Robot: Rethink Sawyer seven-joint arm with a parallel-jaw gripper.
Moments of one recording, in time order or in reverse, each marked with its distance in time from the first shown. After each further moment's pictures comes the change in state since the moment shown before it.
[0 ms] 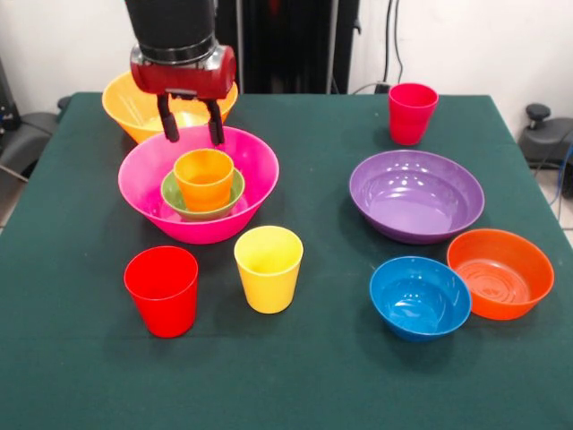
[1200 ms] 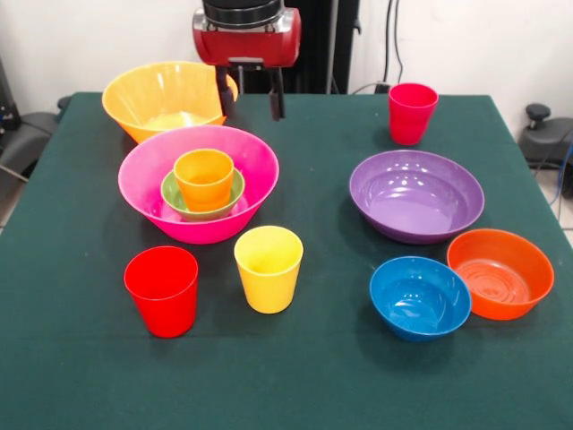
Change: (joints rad) arm 0.095 -0.090 0.000 0.055 0.089 0.000 0.000
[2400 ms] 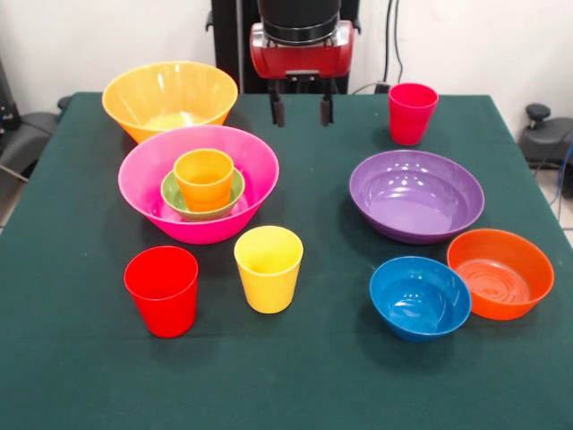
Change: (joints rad) arm 0.095 0.033 -0.019 0.009 0.003 0.000 0.000
